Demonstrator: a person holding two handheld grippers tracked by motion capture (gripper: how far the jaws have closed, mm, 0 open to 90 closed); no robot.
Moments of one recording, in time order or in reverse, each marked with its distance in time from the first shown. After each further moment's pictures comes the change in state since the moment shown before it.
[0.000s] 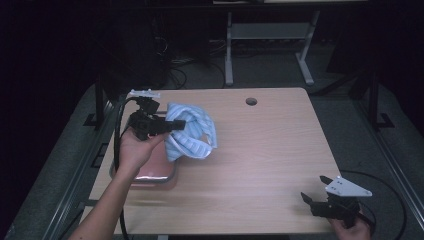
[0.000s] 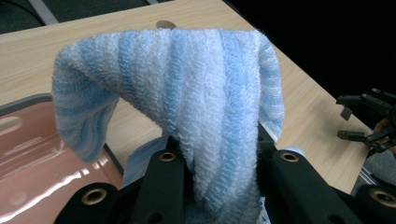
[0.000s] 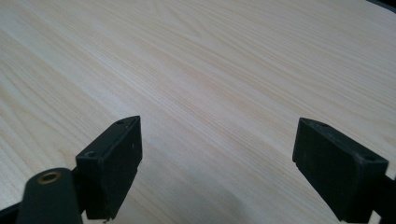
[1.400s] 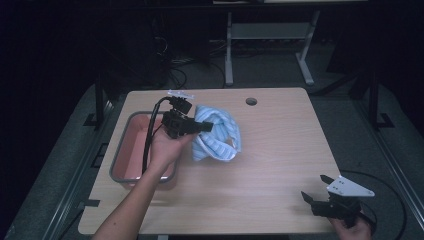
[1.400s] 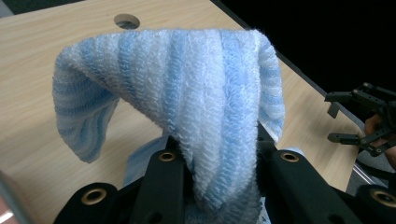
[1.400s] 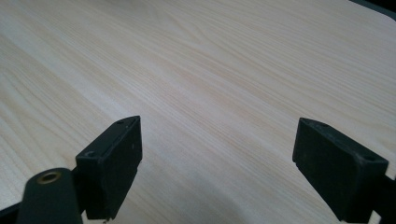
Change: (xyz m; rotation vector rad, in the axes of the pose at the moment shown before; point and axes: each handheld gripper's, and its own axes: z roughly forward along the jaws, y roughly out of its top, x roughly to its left) left arm -0.027 0.015 0.065 0.054 -0.075 0.041; right arm -0.001 0.001 -0.002 -0.019 0.004 0.010
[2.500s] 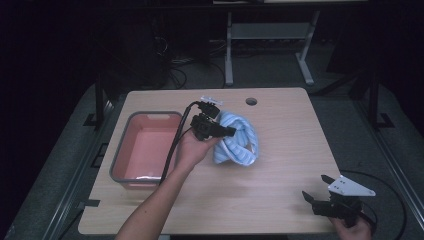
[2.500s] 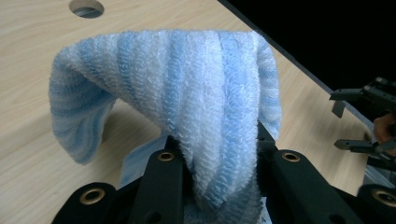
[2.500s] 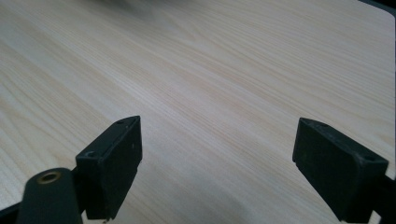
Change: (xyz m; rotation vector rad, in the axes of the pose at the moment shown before) left arm -0.015 0.006 0.078 0.060 -0.035 0.026; right arm -0.005 -0.004 0.002 -0.003 -0.003 0.005
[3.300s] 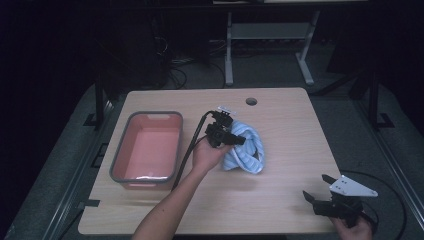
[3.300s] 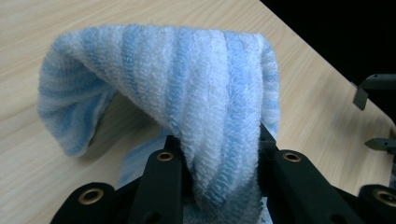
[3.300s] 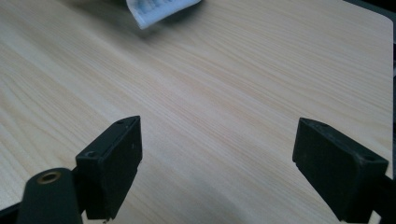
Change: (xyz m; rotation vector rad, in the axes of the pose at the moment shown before) left arm -0.003 -0.012 0.050 0.051 -0.004 -0.032; right arm 0.000 0.001 -0.003 -0.015 0.005 0.011
